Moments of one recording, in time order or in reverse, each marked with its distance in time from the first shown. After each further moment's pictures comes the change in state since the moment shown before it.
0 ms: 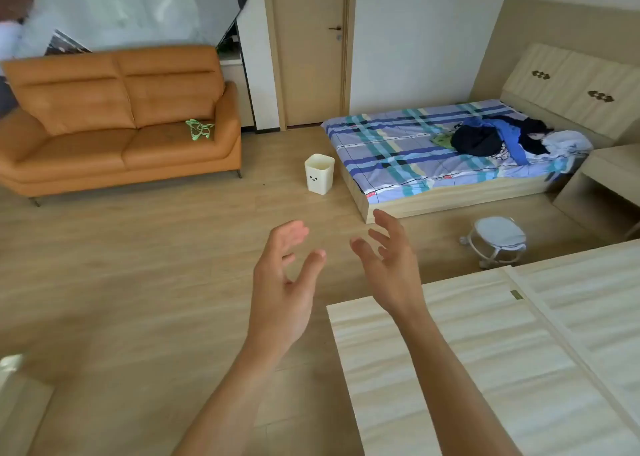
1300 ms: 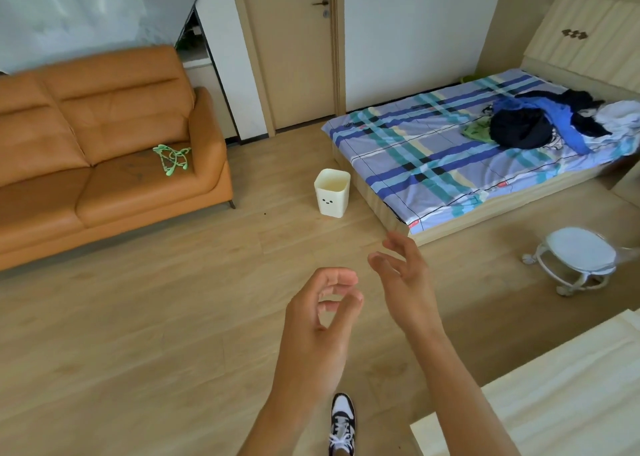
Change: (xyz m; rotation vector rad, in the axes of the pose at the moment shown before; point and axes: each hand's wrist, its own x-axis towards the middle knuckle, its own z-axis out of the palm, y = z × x) left_hand 0.475 -0.218 -0.047 -0.107 -0.323 -0.176; right_hand 0.427 0.082 0.307 0.150 0.141 0.267
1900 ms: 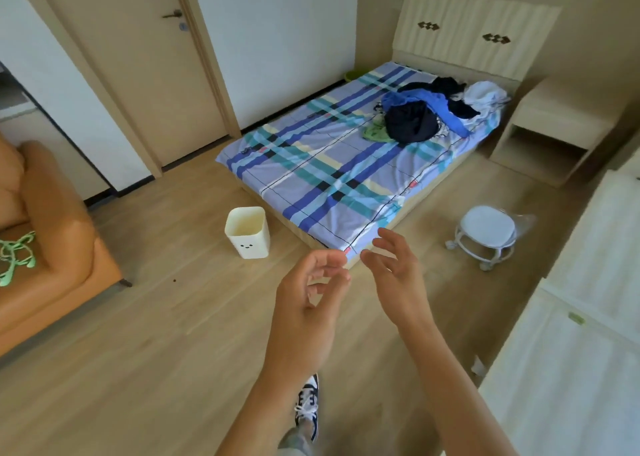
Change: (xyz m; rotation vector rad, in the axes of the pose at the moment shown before) left_hand 0.306 -0.001 0.105 -0.044 -0.348 0.056; right_hand 0.260 -0.004 -0.054 0.013 0.339 0.069
